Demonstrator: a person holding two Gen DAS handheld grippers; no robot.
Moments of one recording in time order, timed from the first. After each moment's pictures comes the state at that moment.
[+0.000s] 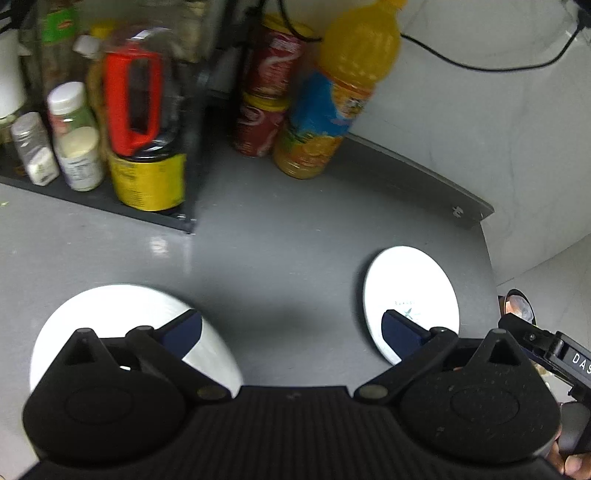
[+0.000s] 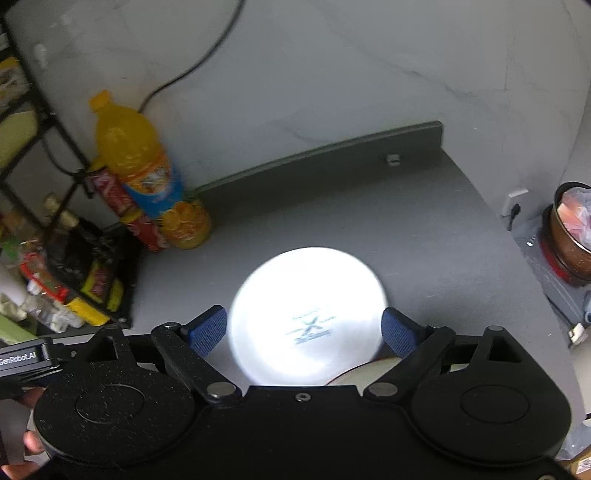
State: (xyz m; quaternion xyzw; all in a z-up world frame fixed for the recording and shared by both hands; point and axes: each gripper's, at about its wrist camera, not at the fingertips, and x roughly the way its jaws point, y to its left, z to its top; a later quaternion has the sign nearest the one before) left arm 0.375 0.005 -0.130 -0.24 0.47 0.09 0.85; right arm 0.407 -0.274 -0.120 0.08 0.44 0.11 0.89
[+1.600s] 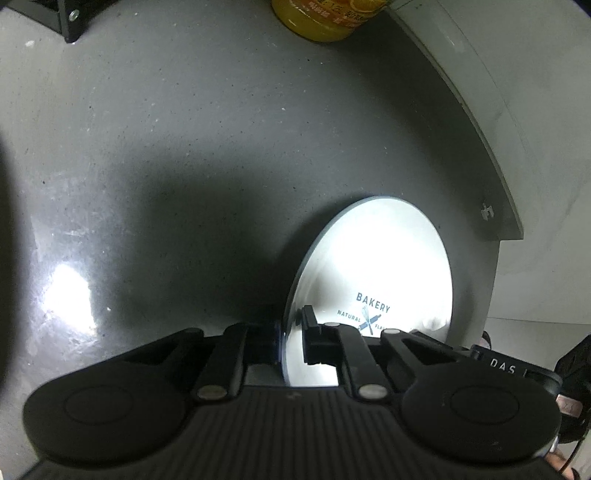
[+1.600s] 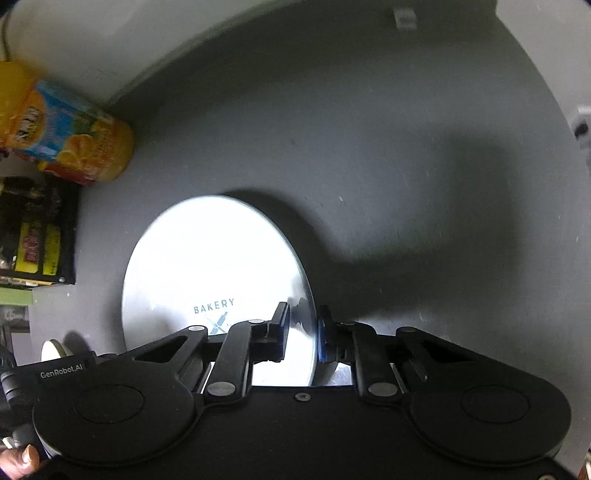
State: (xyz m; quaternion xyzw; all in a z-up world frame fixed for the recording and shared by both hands) left arm 0.471 -0.059 -0.262 -0.45 0.53 0.11 0.71; right arm 0.548 -0.315 -0.227 0.07 0.64 0.20 0.74
